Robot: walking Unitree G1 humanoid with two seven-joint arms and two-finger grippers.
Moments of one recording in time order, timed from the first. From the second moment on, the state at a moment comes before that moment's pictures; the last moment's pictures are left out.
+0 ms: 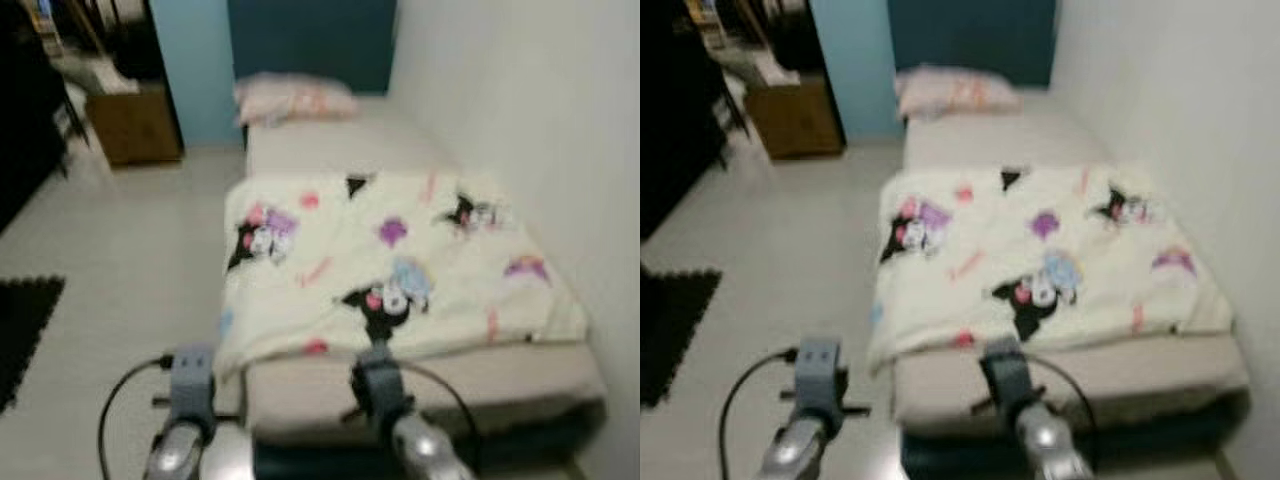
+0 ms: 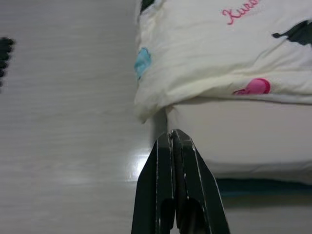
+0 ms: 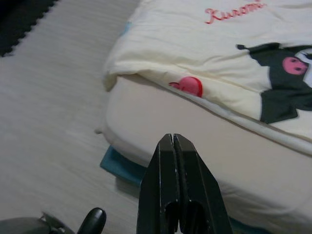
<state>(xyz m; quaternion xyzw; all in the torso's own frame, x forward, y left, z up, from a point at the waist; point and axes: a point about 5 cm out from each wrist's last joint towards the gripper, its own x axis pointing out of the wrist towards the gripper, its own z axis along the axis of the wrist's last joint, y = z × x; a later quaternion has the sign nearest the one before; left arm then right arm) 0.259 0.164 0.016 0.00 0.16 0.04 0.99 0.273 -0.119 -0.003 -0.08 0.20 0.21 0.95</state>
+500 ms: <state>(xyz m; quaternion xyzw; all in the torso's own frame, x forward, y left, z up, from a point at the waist) 0.258 0.166 0.016 0.00 0.16 0.04 0.99 0.273 -0.119 0.000 -0.08 0.19 0.22 0.95</state>
